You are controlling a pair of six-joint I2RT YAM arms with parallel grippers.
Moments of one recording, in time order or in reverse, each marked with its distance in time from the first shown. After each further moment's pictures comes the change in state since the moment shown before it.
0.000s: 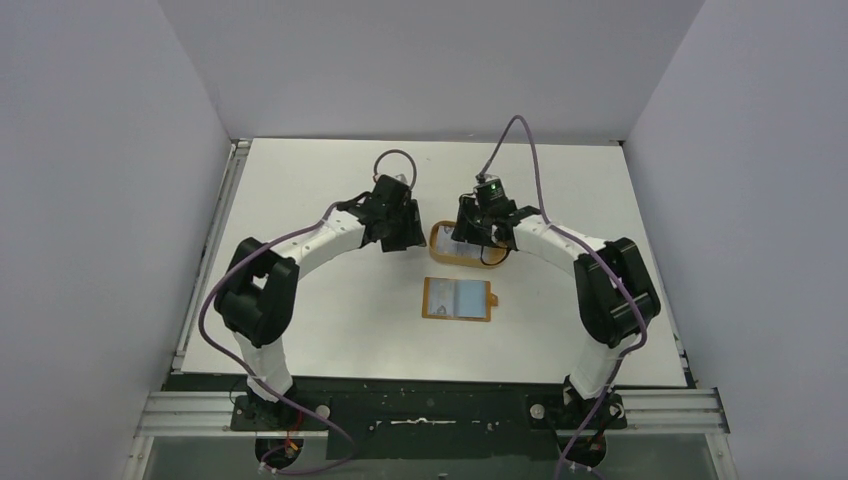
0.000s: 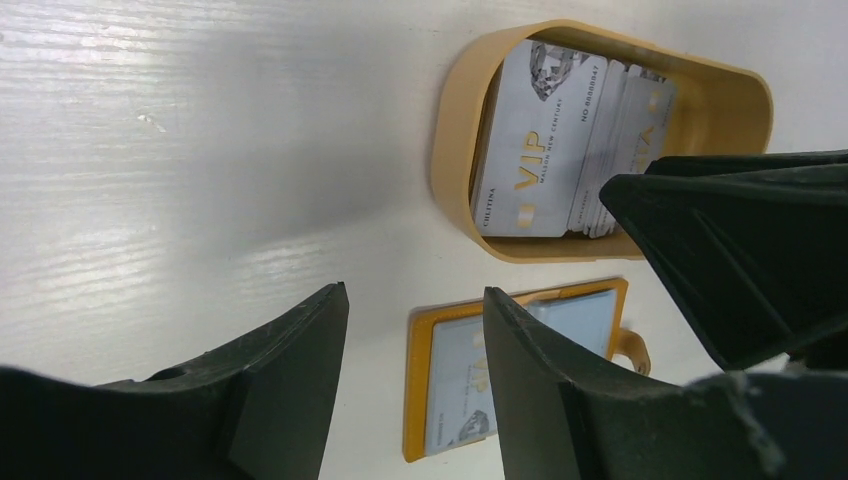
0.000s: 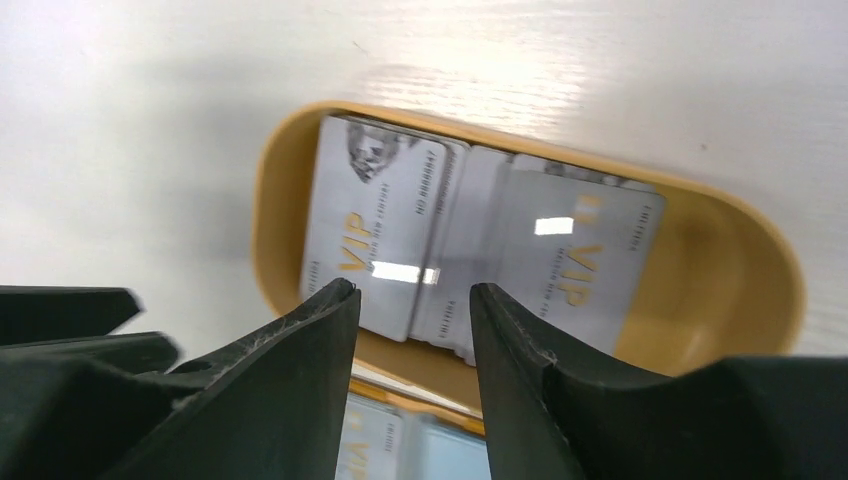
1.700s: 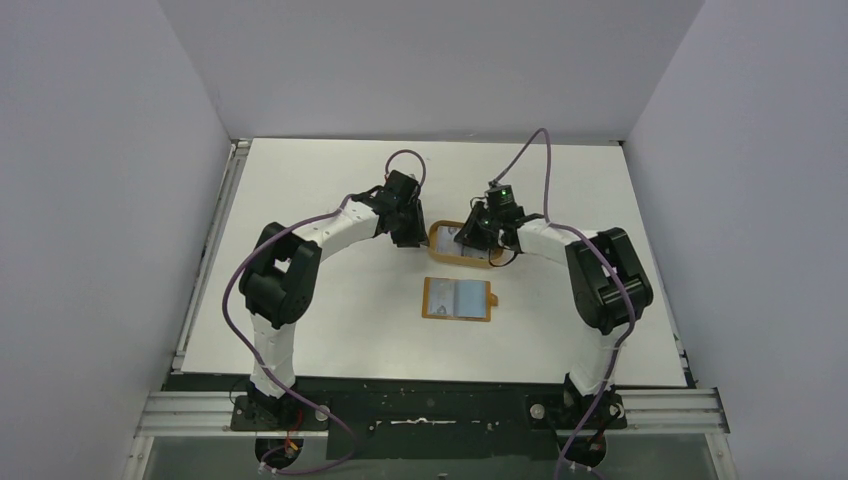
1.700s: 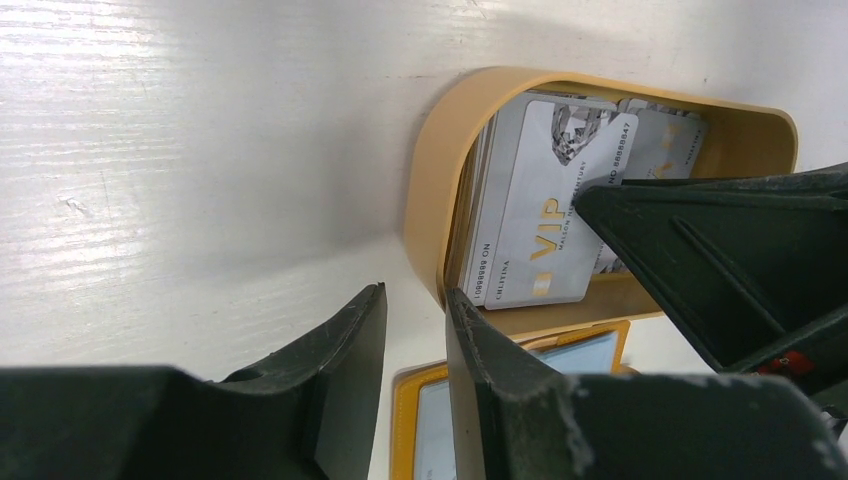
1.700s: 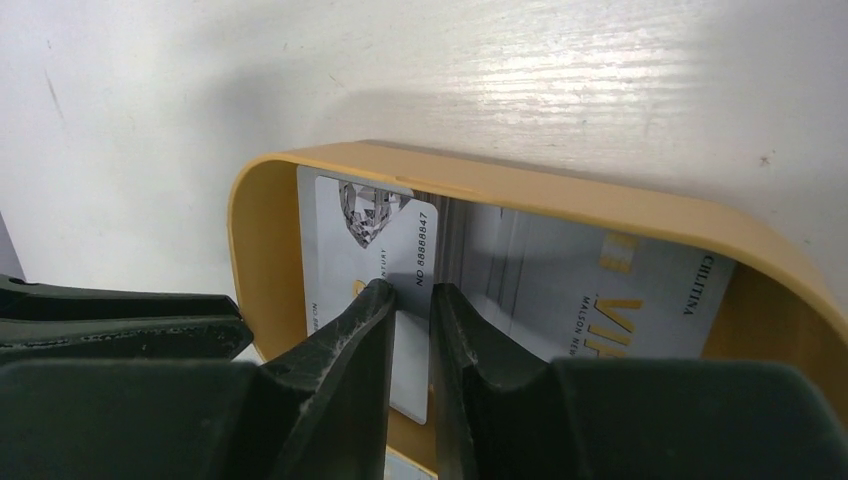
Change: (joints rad) left arm 0.012 0.194 0.151 -0.021 0.058 0.009; right arm -0.074 0.095 -0.066 0.211 -0.170 0.203
